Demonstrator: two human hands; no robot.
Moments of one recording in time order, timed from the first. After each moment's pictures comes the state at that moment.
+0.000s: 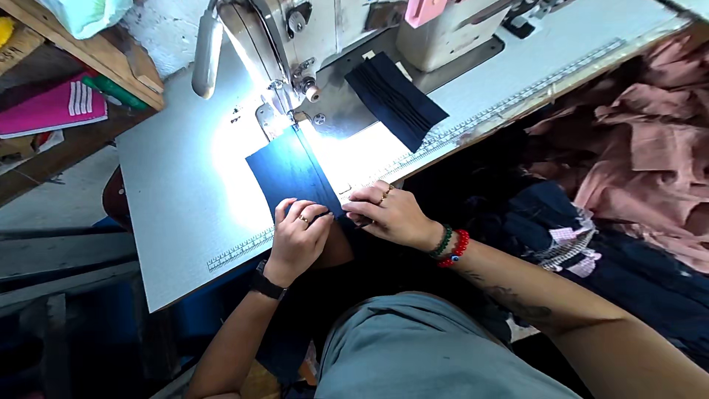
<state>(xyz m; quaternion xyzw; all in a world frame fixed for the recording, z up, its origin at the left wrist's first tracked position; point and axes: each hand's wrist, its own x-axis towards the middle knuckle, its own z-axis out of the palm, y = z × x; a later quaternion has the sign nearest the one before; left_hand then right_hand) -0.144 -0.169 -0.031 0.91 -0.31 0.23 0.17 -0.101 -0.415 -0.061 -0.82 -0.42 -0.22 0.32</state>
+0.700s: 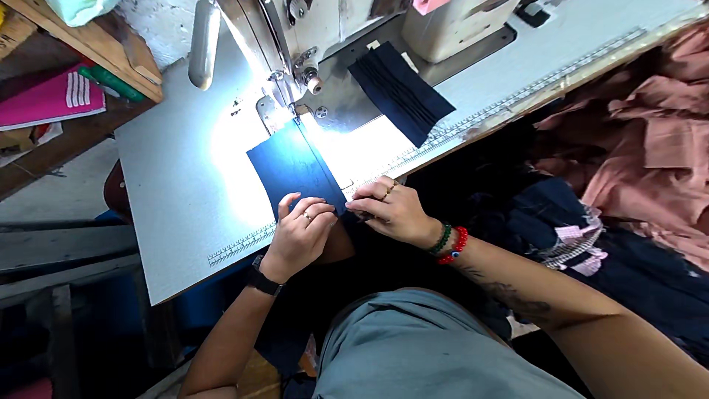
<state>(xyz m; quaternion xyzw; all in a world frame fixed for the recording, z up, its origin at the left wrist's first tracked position) -0.143 -0.165 -0.023 0.89 -0.36 0.18 0.21 -0.102 -0.413 -0.066 -0.81 -0.41 -0.23 0.36</state>
